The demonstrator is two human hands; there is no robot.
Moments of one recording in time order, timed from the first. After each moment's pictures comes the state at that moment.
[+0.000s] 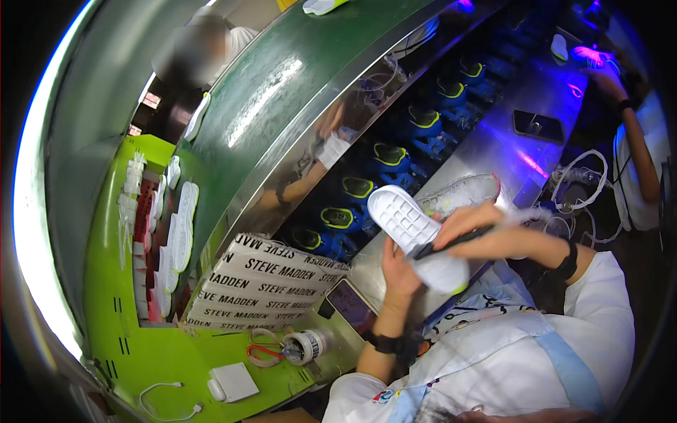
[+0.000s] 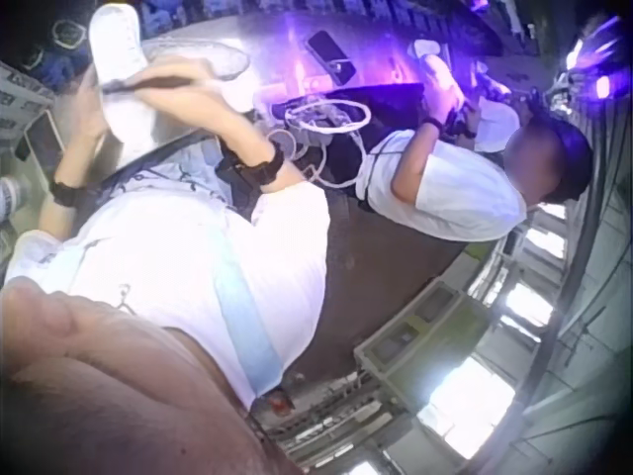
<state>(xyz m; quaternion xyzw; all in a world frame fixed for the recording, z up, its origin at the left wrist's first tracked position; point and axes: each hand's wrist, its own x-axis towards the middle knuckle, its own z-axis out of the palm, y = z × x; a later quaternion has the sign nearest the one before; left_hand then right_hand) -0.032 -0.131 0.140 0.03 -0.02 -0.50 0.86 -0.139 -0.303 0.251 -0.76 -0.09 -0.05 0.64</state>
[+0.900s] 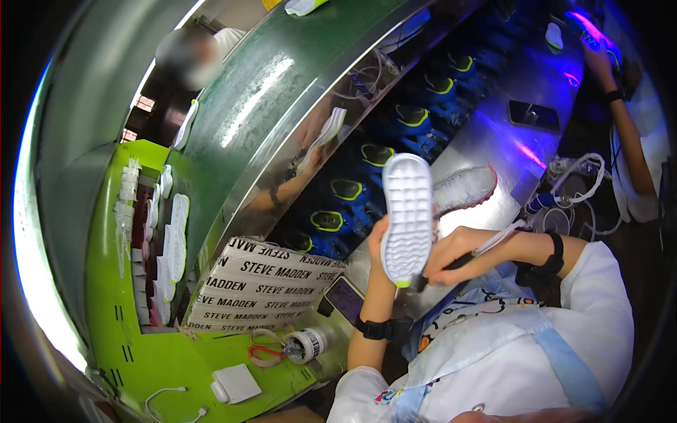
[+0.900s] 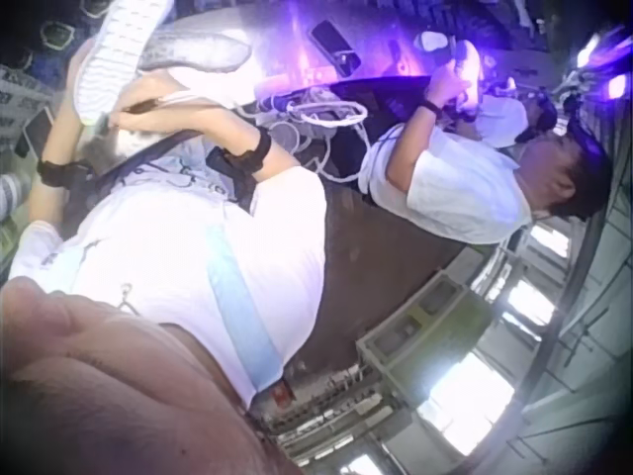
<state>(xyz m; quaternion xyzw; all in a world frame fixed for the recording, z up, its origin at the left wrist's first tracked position) -0.010 -0.143 0.188 0.15 -0.11 -0.57 0.80 -0.133 -0.291 0.242 -0.75 -0.30 -0.06 0.59</state>
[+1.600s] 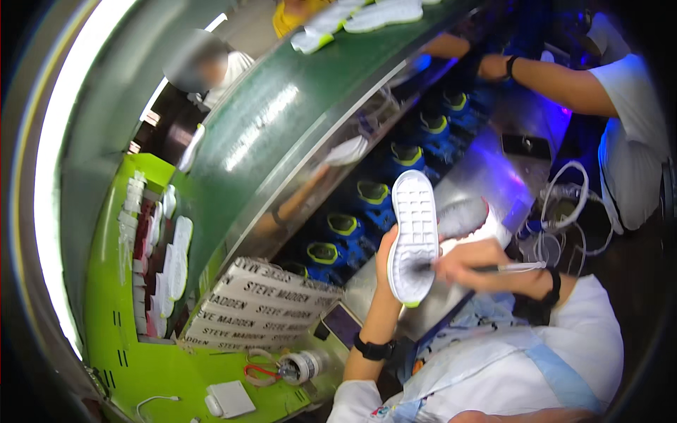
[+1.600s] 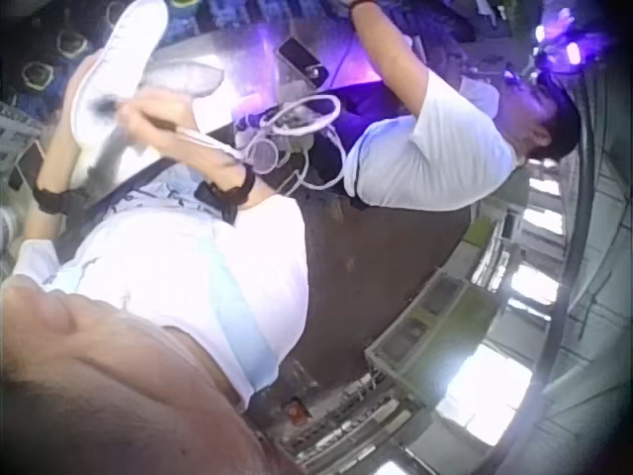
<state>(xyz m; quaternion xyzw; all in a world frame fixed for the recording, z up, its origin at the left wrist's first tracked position) -0.020 -0.166 0.223 0.19 -0.07 -0.56 0.80 -0.170 -0.298 0.262 -0.80 -0.15 -0.25 0.53</state>
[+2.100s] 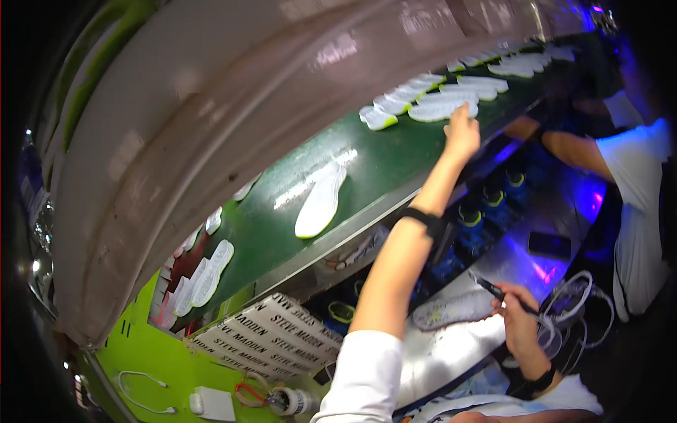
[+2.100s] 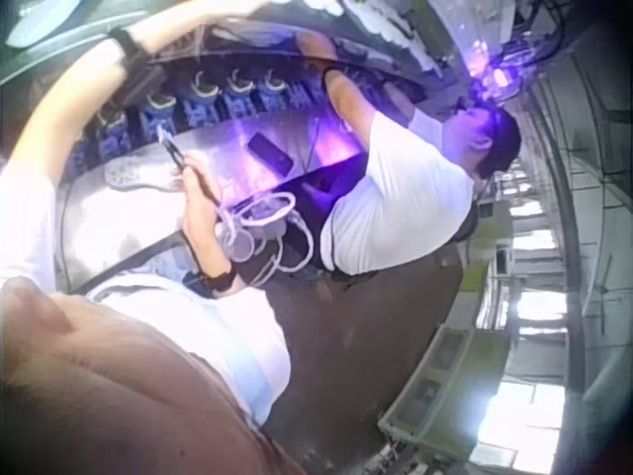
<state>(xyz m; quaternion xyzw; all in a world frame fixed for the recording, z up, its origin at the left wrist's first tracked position) 0.132 -0.434 0.419 0.70 -0.52 0.14 0.47 -0.180 -0.311 0.263 -0.48 0.10 -0.38 0.78</state>
